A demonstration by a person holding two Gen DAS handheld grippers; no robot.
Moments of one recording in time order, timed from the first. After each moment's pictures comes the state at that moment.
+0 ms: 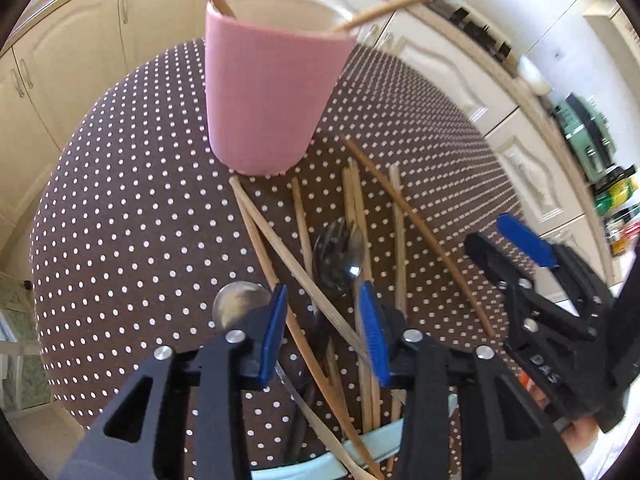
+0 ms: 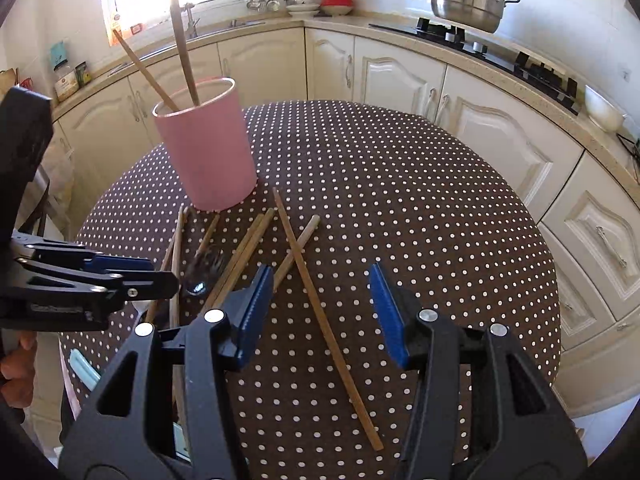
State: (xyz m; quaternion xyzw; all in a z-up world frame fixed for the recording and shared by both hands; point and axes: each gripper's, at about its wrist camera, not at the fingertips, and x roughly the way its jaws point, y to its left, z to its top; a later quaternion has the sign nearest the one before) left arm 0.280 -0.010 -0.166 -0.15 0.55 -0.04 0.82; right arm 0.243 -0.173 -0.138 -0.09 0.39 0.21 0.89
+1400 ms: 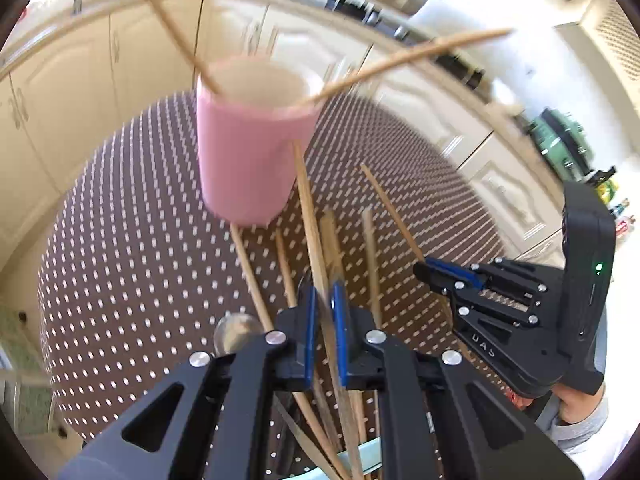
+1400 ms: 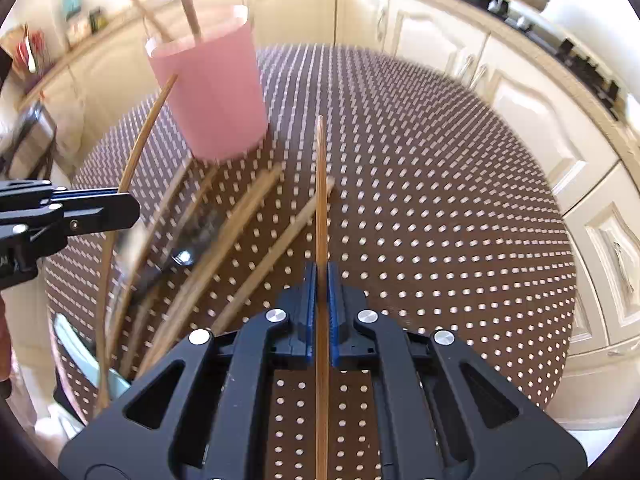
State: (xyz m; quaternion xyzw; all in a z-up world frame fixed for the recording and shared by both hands) left arm 0.256 0.013 -0.123 -0.14 0.46 -0.08 0.87; right arm 0.270 -0.145 -0.157 -0.13 0.46 0.25 0.84
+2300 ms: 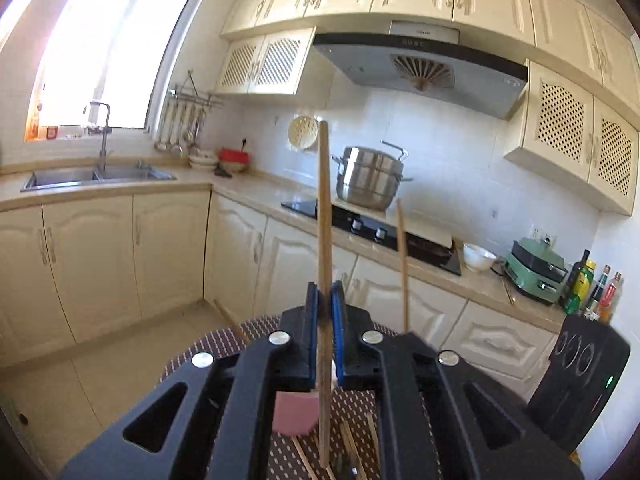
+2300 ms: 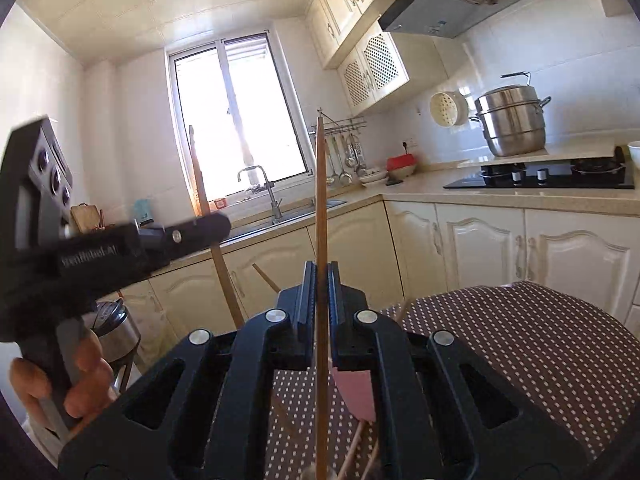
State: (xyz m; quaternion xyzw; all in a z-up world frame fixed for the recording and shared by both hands) left arm 0.203 0.066 0.028 -0.11 0.14 -0.03 0.98; right arm 0.219 -0.106 -0.035 0.11 0.10 0.35 0.93
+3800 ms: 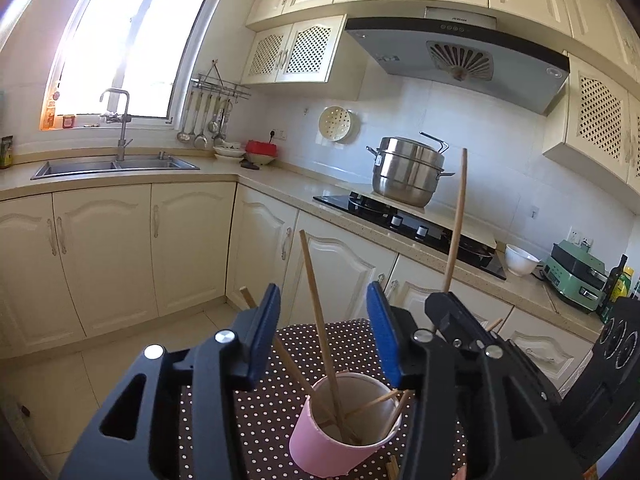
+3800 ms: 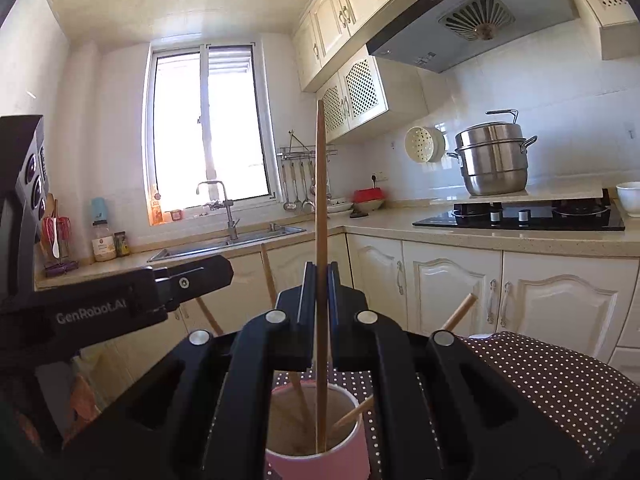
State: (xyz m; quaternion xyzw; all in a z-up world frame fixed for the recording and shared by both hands) left arm 0.285 0.093 -0.025 -0.12 0.16 0.02 0.98; right arm 0.270 -0.068 -0.054 0.06 0.05 0.27 0.96
